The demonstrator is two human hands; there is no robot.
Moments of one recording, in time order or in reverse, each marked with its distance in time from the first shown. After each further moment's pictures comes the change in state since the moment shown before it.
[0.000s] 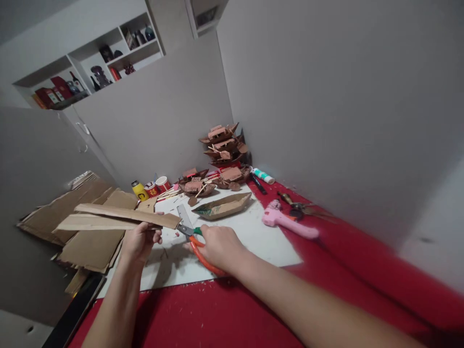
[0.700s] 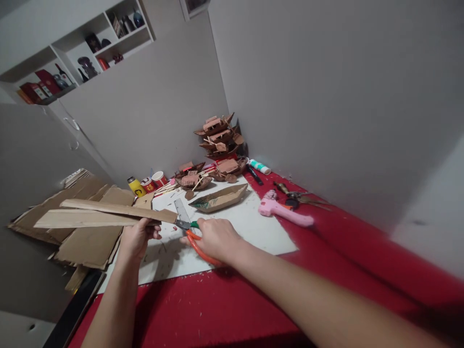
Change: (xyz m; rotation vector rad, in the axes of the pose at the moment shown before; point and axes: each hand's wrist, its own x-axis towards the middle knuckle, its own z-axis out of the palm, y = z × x) left_hand -0.002 -0.003 0.006 0.156 0.156 0.068; right_hand 0.003 0.004 0.004 0.011 -0.049 -0.006
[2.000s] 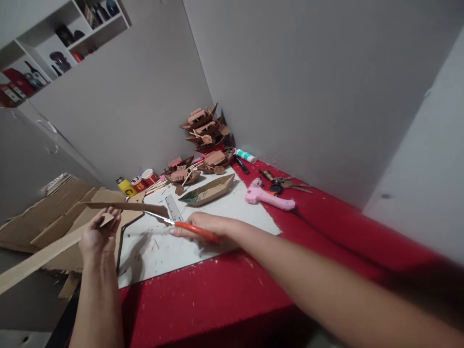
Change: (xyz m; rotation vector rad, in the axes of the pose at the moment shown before) left_hand 0.032 0.025 -0.045 -0.283 0.349 0.161; right_hand 0.006 0.017 -0.024 0.821 -0.479 -0.118
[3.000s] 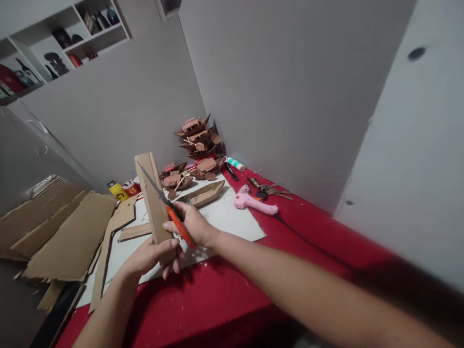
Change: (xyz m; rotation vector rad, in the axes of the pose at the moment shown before) left_hand -0.094 -0.052 0.033 0.578 -1.250 -0.513; right_hand 0.001 -0.016 0.019 0.637 0.452 -0.305
